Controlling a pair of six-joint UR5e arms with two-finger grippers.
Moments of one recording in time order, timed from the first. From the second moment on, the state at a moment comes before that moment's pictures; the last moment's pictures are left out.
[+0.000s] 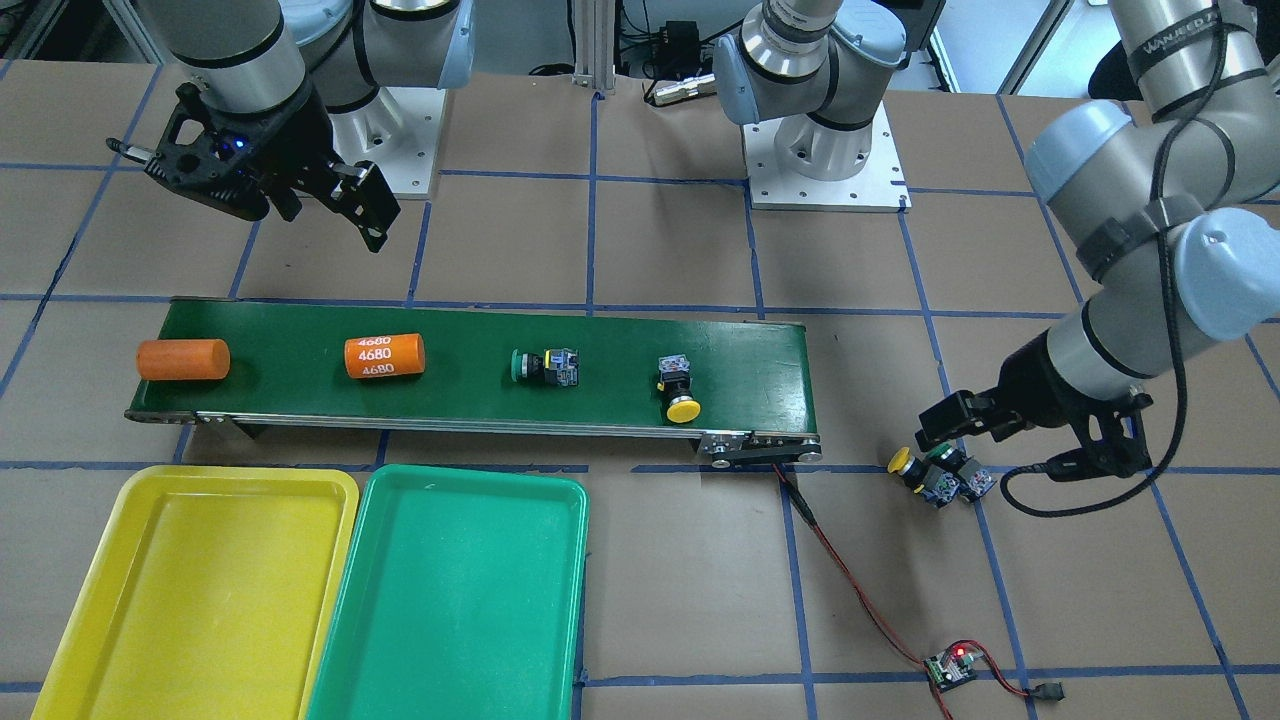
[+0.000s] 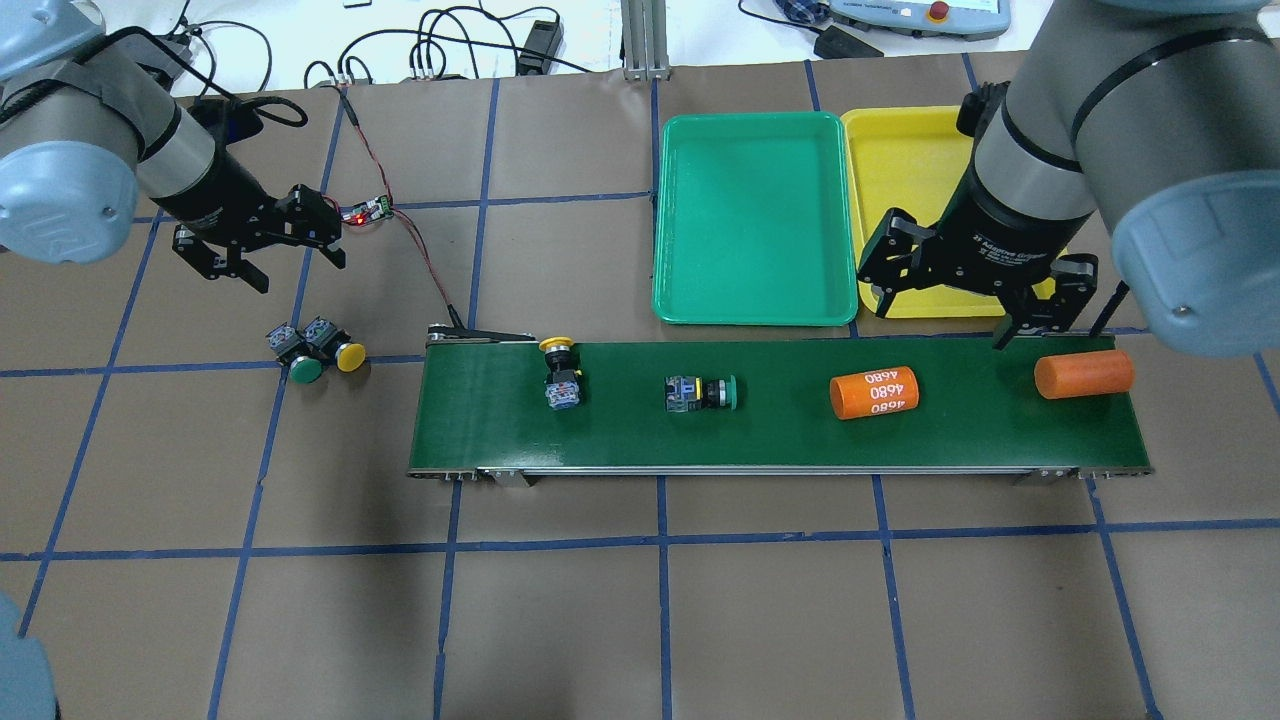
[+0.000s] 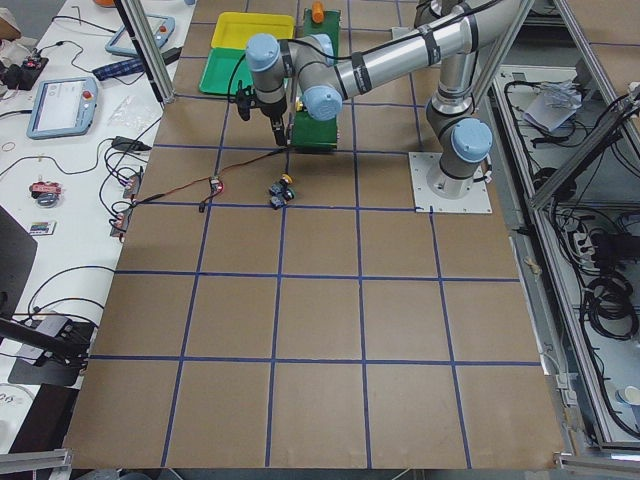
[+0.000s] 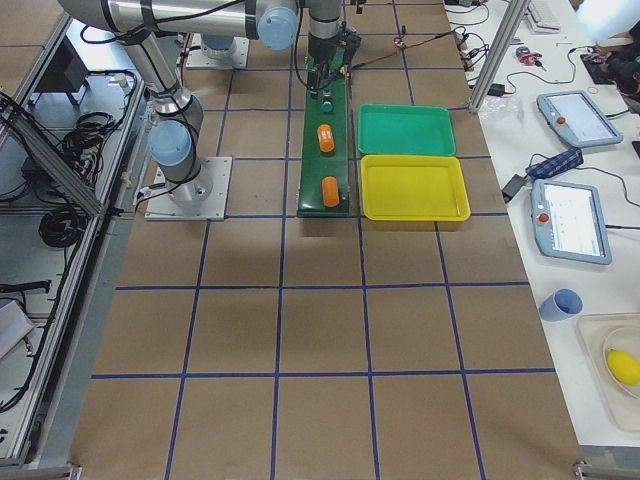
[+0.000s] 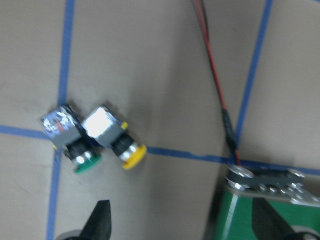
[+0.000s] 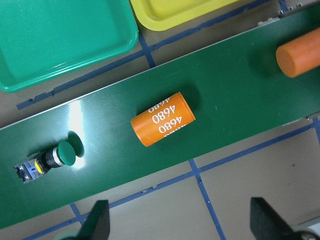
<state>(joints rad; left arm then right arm) -1.24 -1.87 -1.68 -1.24 1.43 0.15 1.58 -1.69 1.79 -1.62 -1.55 0.45</state>
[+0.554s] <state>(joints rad) -1.19 -2.05 -1.68 -1.02 1.43 0.12 1.58 -1.66 1.87 -1.77 -1.55 0.86</state>
